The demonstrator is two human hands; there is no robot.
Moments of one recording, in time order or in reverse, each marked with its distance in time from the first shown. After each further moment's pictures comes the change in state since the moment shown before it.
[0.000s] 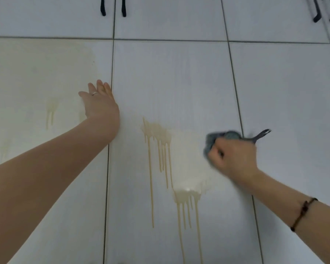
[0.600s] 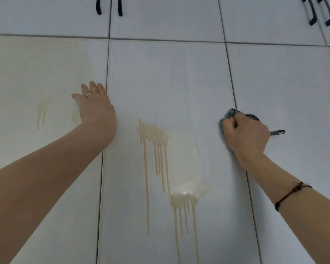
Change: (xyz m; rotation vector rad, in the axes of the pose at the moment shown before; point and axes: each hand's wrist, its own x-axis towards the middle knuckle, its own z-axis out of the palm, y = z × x) left_hand 0.001 0.008 0.006 0.027 0.043 -0.038; right_hand 0.049 0.024 -0.001 -0.142 0.112 0.417
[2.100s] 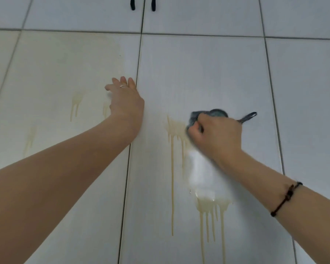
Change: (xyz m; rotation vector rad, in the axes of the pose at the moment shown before) left_hand 0.004 -0.005 0.012 0.234 0.110 0.070; right_hand -0.037 -0.125 0.014 0.189 -0.112 -0.424
